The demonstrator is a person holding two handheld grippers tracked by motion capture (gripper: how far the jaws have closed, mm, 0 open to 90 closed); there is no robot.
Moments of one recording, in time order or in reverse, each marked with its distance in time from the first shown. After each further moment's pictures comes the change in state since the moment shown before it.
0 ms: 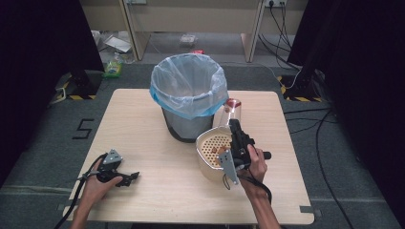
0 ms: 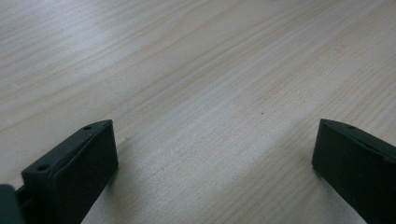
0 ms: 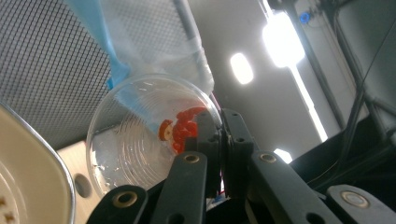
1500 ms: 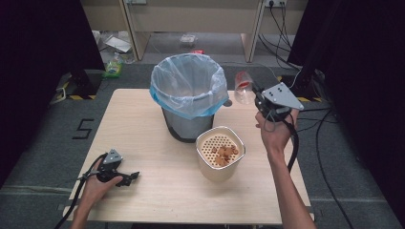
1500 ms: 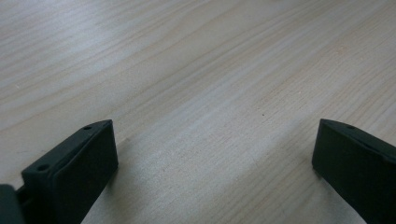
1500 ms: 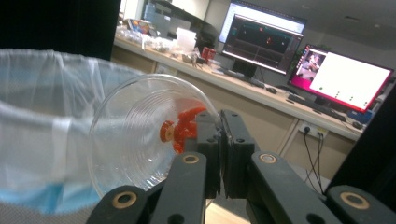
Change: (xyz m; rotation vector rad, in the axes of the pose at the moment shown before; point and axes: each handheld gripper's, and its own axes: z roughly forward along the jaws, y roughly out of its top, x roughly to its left) left arm 0.000 0.000 0.000 0.002 0.001 -0.004; right arm -0.135 -0.023 0.075 0.145 0.289 0.842
